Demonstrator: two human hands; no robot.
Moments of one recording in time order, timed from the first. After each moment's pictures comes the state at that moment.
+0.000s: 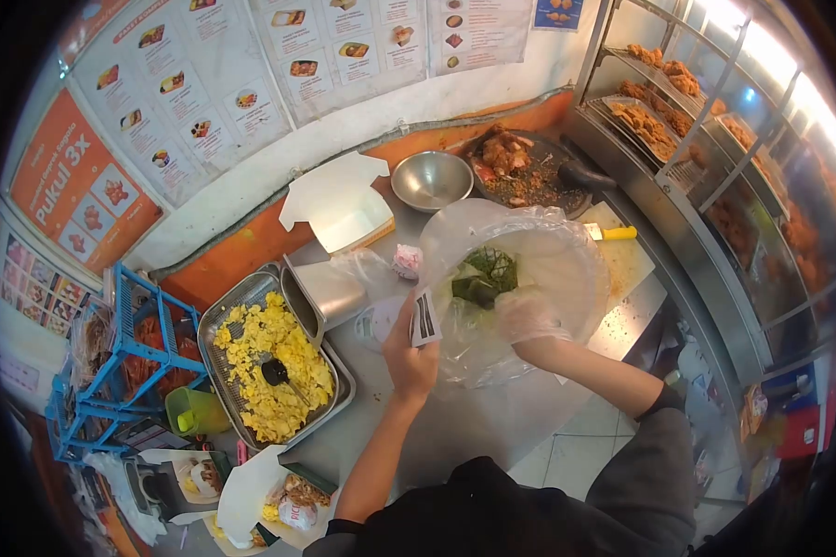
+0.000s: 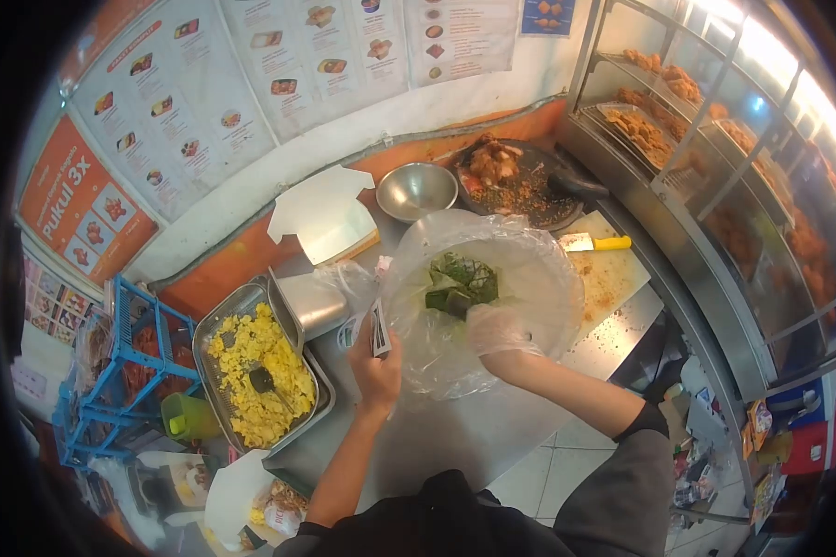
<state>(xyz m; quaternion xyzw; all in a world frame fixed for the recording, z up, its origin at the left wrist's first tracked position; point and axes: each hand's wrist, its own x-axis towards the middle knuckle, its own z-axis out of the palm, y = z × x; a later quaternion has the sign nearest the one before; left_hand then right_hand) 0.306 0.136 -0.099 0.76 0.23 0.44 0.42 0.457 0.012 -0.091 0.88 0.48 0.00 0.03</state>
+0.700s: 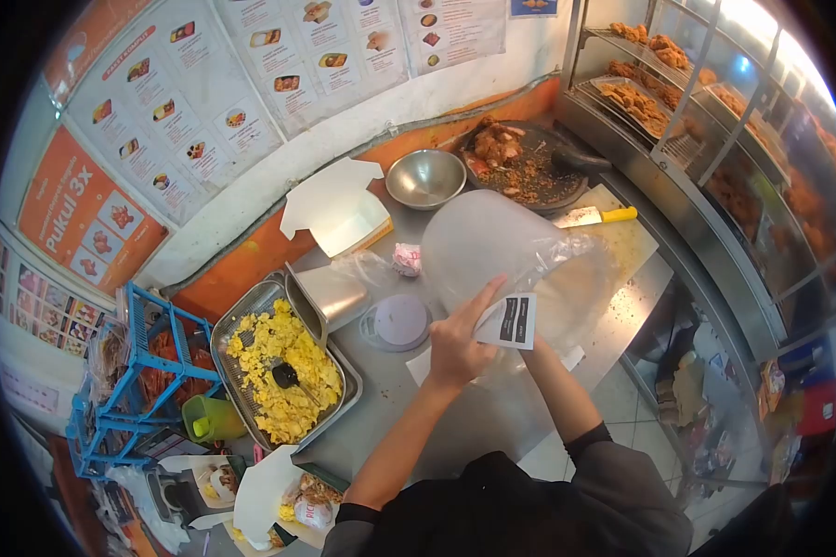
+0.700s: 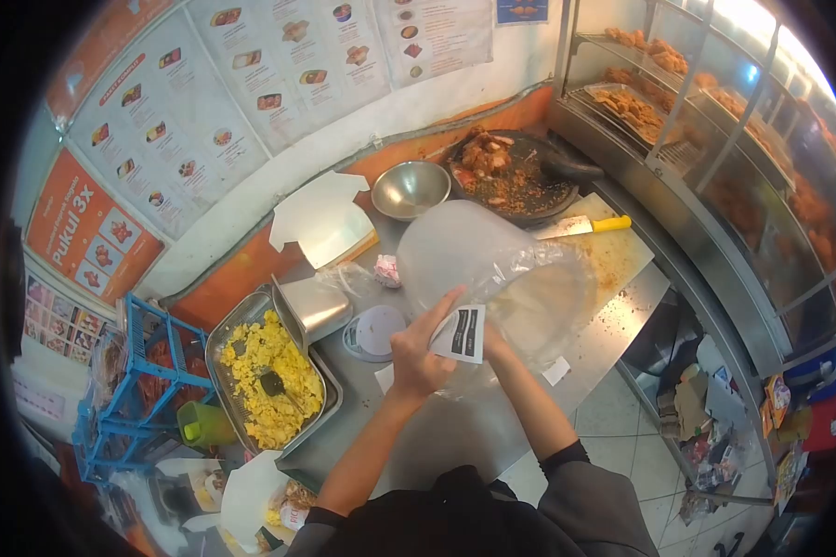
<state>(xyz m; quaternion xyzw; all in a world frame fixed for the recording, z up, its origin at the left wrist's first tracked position) 0.339 0.098 -0.060 0.83 0.02 0.39 0.41 0.465 0.026 -0.197 0.73 0.50 0.10 -0.46</state>
